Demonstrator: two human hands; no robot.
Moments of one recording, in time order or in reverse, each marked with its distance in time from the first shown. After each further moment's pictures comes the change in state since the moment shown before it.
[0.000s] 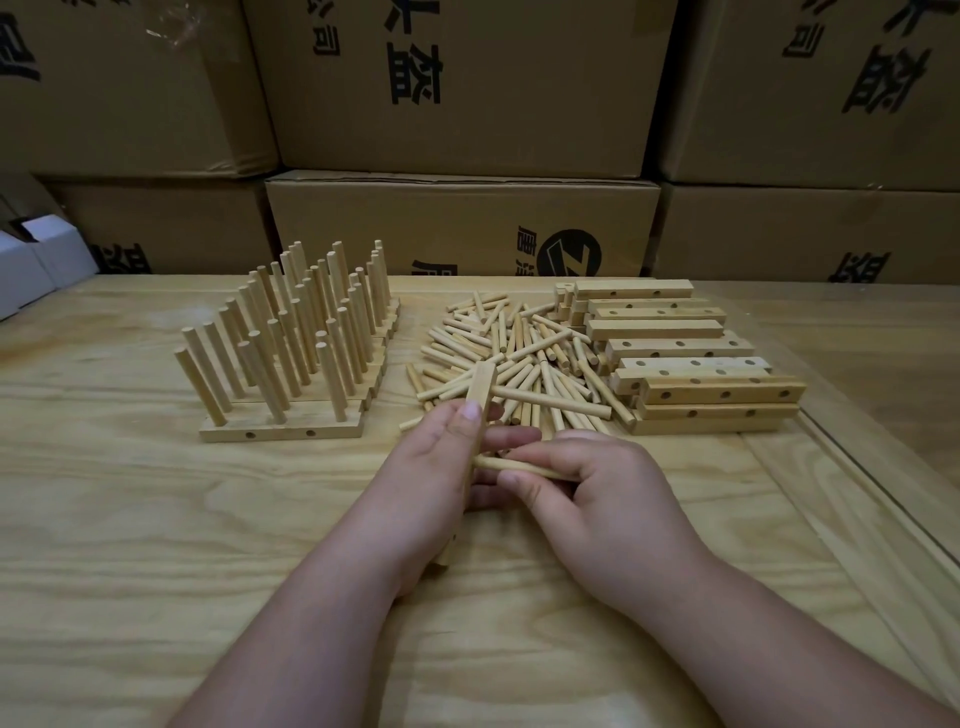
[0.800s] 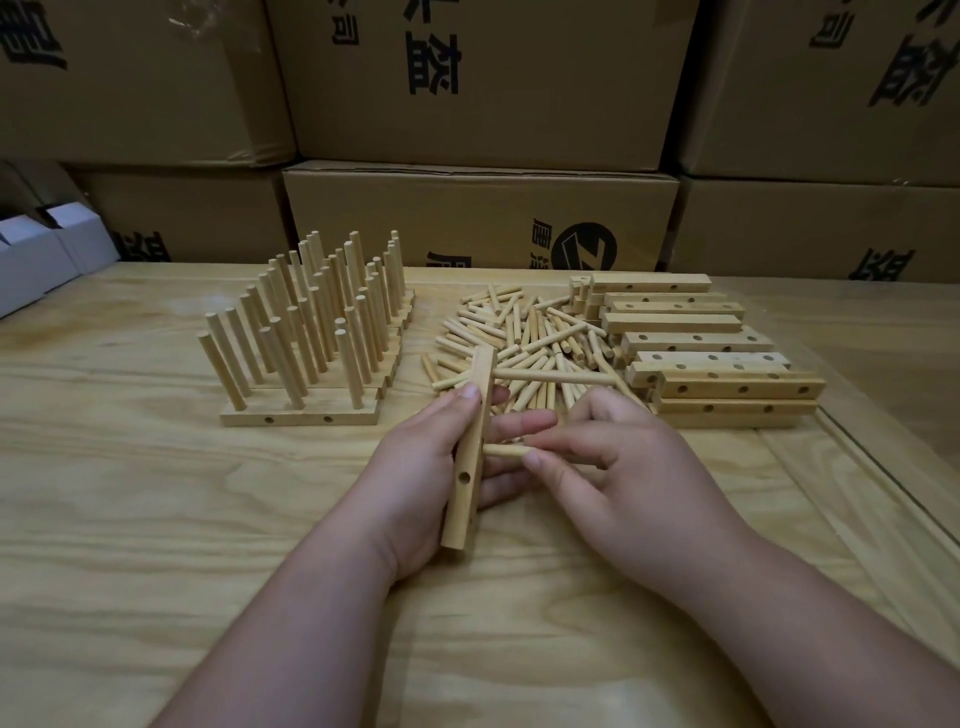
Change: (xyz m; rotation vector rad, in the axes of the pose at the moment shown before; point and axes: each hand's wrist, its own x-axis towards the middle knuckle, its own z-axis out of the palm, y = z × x) left_hand -0.006 0.016 -0.004 -0.364 -0.044 -0.161; right_hand 0.003 -0.008 -0.016 -0.122 -0.105 0.024
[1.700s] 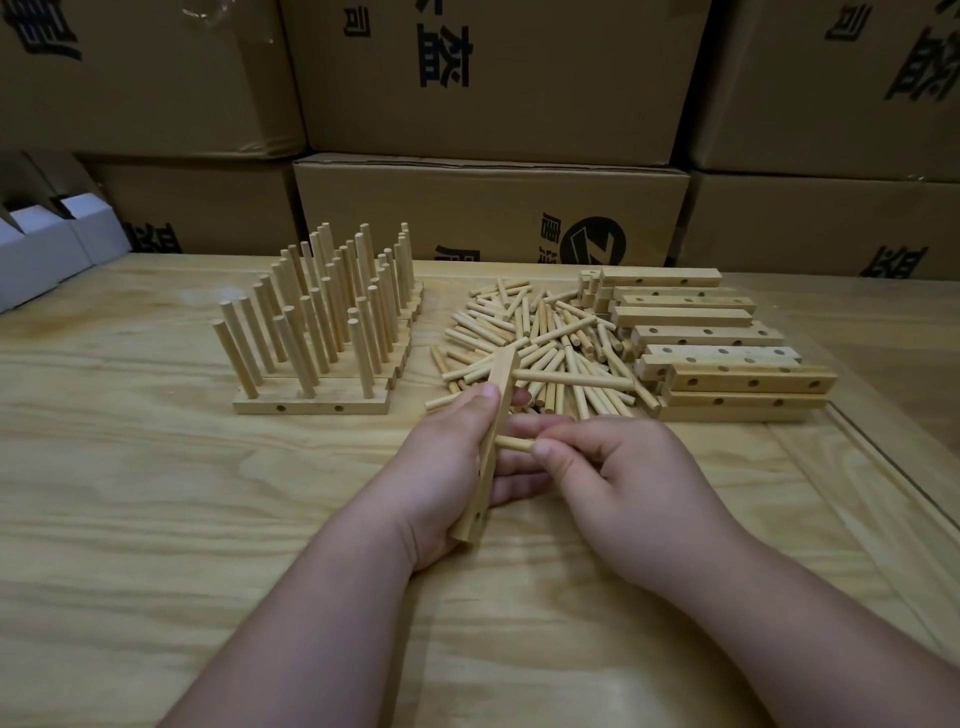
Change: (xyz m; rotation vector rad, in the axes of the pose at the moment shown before) left_hand 0.006 -0.010 -0.002 0.103 0.037 -0.019; right_hand -0.001 -0.014 0.006 0.187 -0.064 0.115
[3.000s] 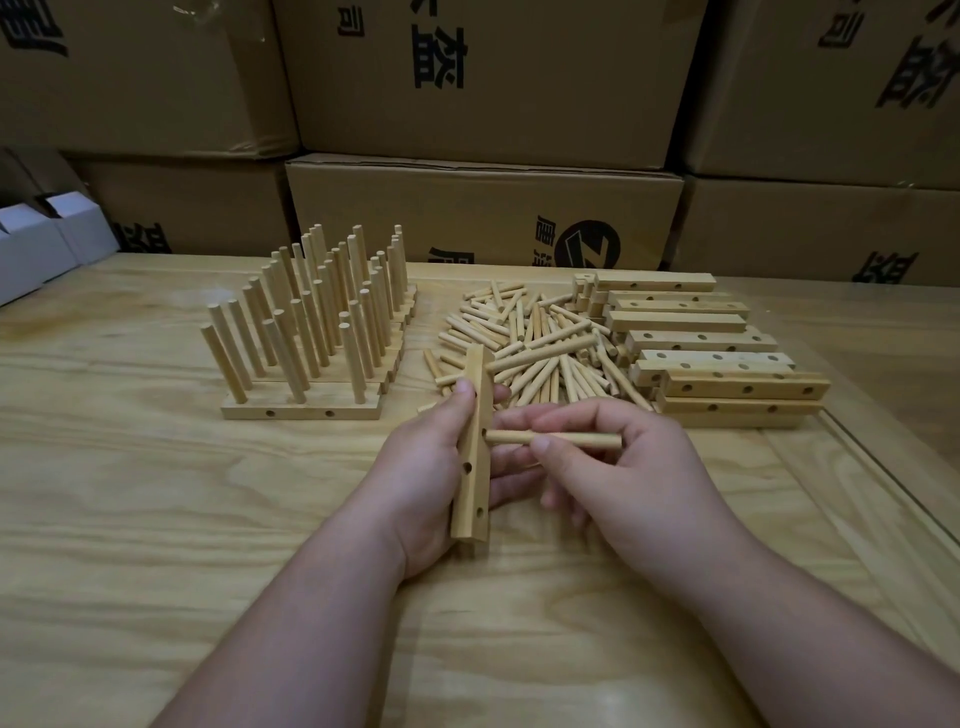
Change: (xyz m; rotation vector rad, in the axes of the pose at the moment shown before) left_hand 0.003 0.002 -0.004 -0.185 0.022 -0.022; right_hand 0.003 -0.001 -0.001 0.572 0.054 0.166
